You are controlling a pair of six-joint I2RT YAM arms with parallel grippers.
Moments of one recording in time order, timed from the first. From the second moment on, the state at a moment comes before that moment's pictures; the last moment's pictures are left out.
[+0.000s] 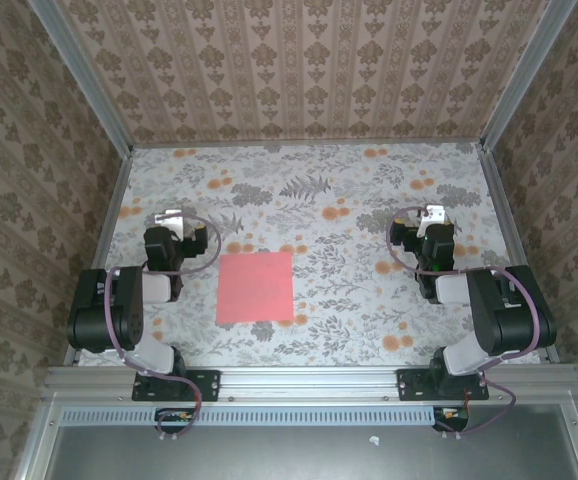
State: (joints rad) left arm -0.01 1.55 0.39 0.77 0.00 0.07; right arm 0.03 1.53 0.37 0.80 0.14 0.05
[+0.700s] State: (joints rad) left arm -0.08 1.12 0.75 0.06 -0.08 -0.09; right arm 0.02 1.16 0.42 0.50 0.14 0.12
